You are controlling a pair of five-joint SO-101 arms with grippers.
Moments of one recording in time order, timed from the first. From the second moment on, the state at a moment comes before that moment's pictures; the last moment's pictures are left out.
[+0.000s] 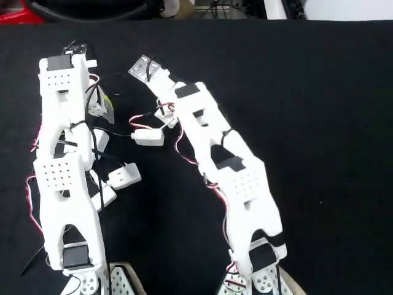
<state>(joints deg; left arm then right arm) -13.7 49.8 -52.8 99.0 1.8 -24.3 48.3 -28.0 55.0 29.1</state>
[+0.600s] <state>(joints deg) -15.6 41.0 -61.7 100.3 -2.7 -17.8 31.0 -37.3 95.1 37.7</state>
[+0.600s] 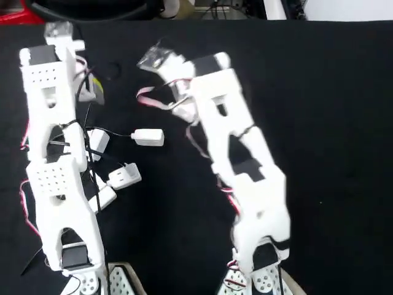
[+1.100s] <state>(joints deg) -9.3 5.0 -52.8 100.7 -42.4 14.5 13.4 -13.3 95.7 54.2</state>
